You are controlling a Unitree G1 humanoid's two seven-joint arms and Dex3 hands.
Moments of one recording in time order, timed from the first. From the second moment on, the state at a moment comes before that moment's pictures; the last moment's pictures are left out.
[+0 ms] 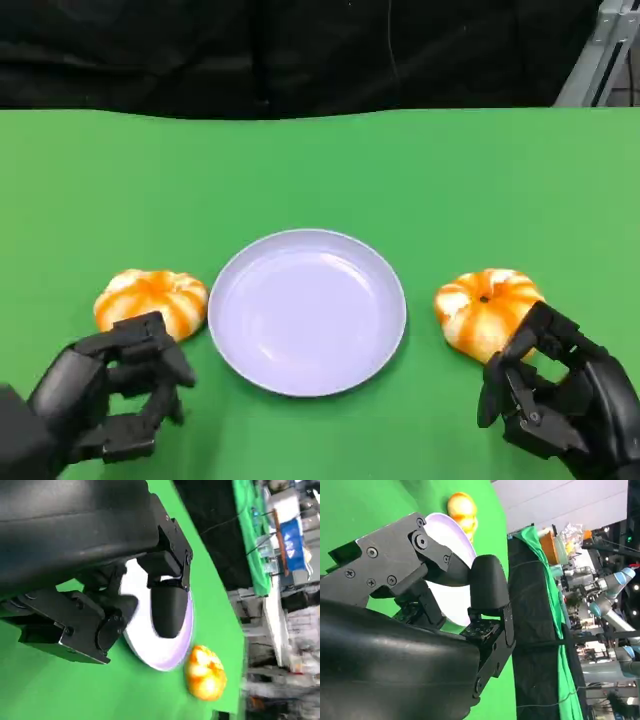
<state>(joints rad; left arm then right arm) 0.05 0.22 0.09 0.27 -0.02 -0.45 -0.44 0.10 0.08 -0.06 0.16 0.31 -0.23 0.40</state>
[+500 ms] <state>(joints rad) -0.02 0.40 -0.06 0.20 0.82 -0.32 0.11 0.10 0.08 -0.06 0.16 0.31 -0.24 0.40</state>
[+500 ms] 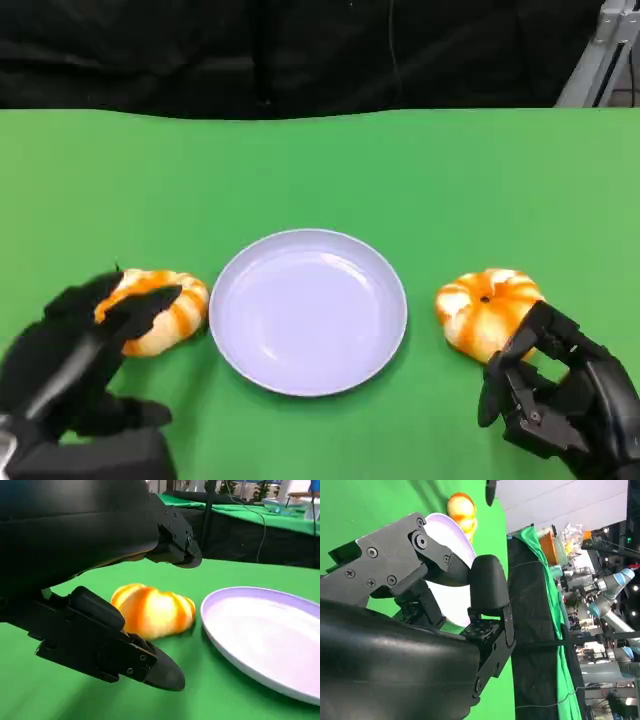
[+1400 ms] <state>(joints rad) -0.45 0.45 -0.35 0.73 0.82 -0.16 0.05 0.11 0.08 -0.05 0.15 0.29 -0.25 0.37</state>
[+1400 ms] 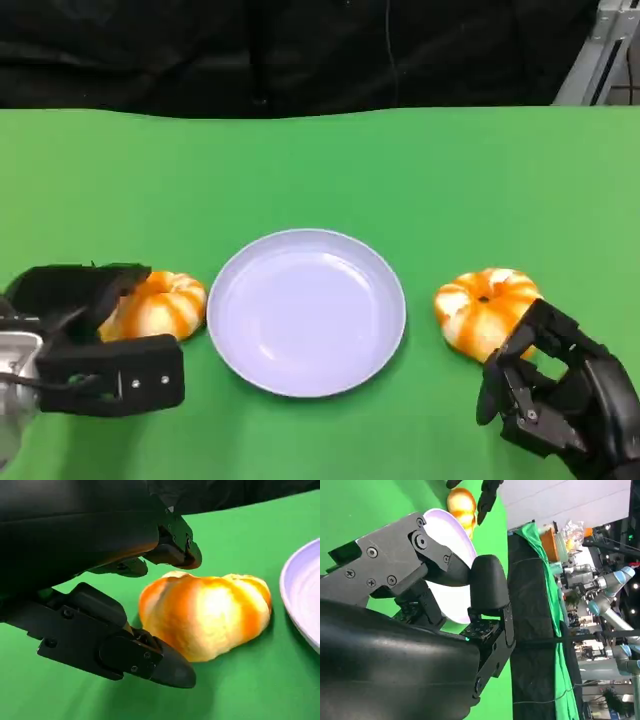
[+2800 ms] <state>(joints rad) -0.62 0.35 -0.47 1.10 0.68 -0.26 0.27 0.11 0.09 -0.03 0.14 0.29 -0.25 0.34</state>
